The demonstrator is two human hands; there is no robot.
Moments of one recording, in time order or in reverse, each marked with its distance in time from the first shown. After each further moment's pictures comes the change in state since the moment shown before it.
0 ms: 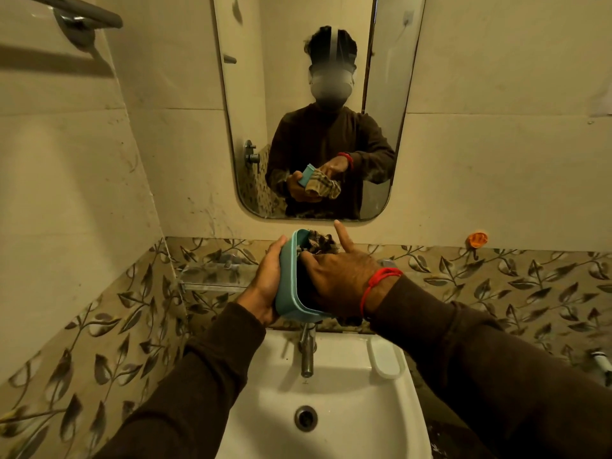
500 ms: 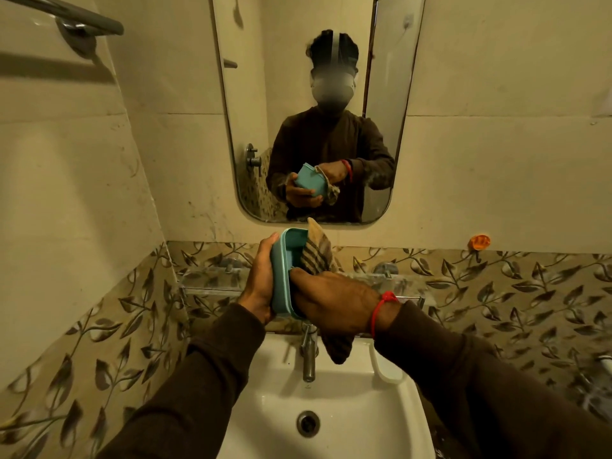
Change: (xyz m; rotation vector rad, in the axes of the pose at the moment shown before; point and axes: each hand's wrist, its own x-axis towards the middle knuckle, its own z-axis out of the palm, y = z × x) left_hand 0.011 0.008 -0.002 -0.045 0.018 0.204; right_hand -0.009 -0.015 0.003 0.697 0.050 -0.040
